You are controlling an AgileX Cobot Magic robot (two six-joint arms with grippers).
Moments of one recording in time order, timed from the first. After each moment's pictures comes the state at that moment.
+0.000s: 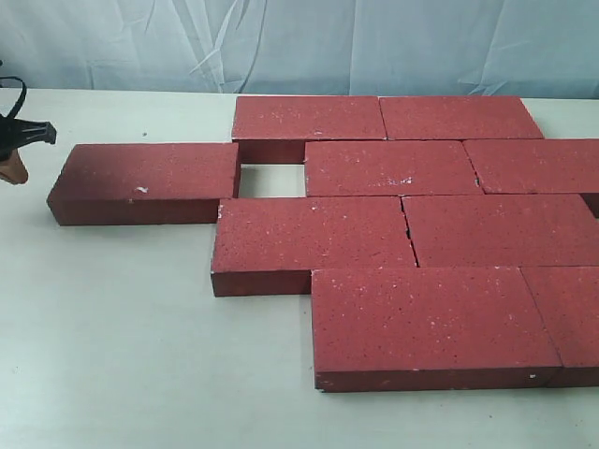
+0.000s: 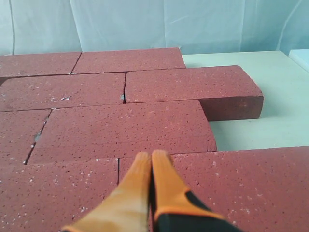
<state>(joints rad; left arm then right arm) 0.19 2.05 -1.43 -0.19 0.77 0.16 -0.03 0.01 0.00 0.04 0.36 0.01</state>
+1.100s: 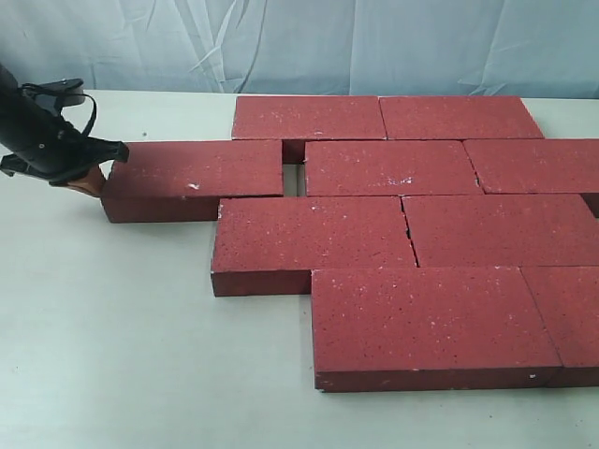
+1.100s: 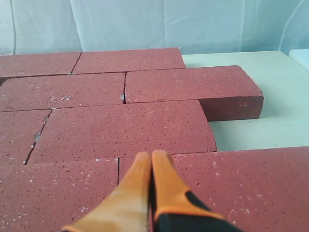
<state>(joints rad) 0.04 2.08 -1.36 -0.46 0.71 0.39 -0.03 0.01 0.00 0.04 0.36 0.01</state>
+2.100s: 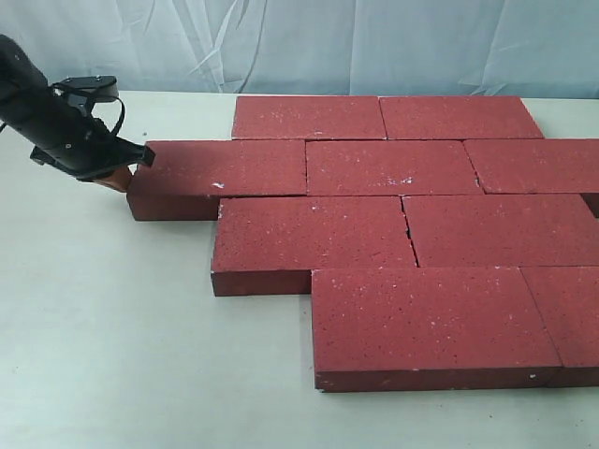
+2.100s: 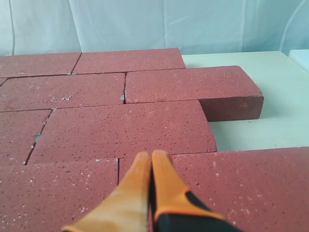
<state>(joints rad) -0.04 2.08 -1.36 -0.49 0.67 0.50 -0.03 0.01 0.00 0.04 0.36 0.01</state>
